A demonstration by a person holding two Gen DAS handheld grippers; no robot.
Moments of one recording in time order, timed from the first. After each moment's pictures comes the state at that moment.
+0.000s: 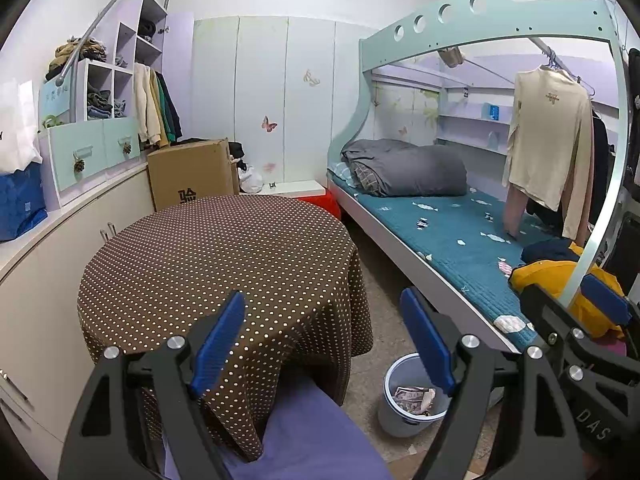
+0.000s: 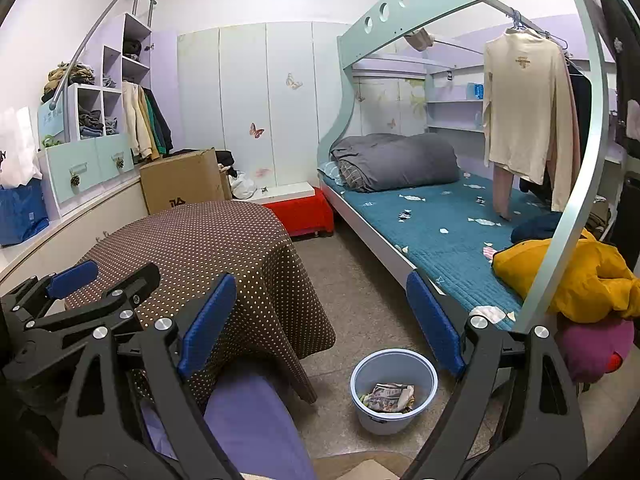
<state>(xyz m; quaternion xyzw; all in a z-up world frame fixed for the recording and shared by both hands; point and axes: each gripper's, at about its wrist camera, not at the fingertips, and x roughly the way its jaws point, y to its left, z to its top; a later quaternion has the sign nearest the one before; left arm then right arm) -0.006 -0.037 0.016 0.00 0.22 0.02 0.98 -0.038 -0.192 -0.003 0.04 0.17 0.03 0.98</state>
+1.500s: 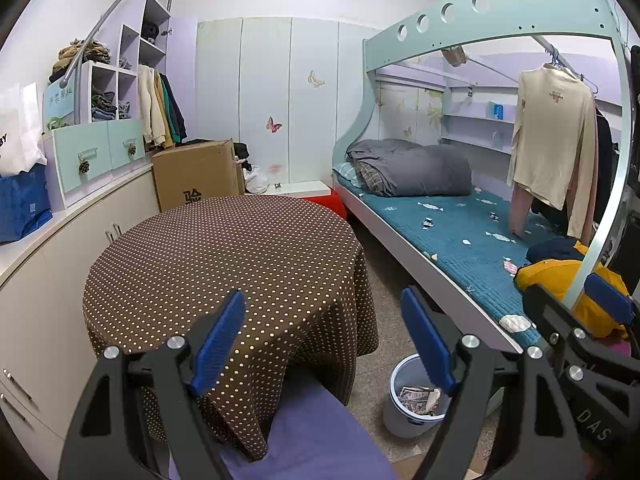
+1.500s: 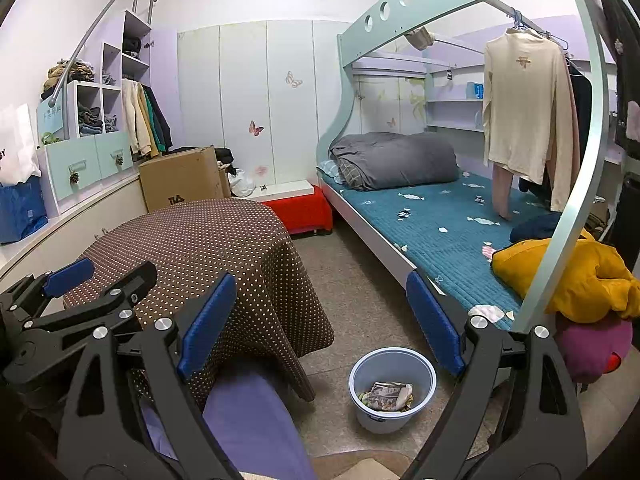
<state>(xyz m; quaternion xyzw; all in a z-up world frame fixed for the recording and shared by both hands) -0.006 -0.036 0.015 0.00 0.22 0.03 0.98 -0.037 -0.192 -0.002 0.04 0.17 0.03 0.98</state>
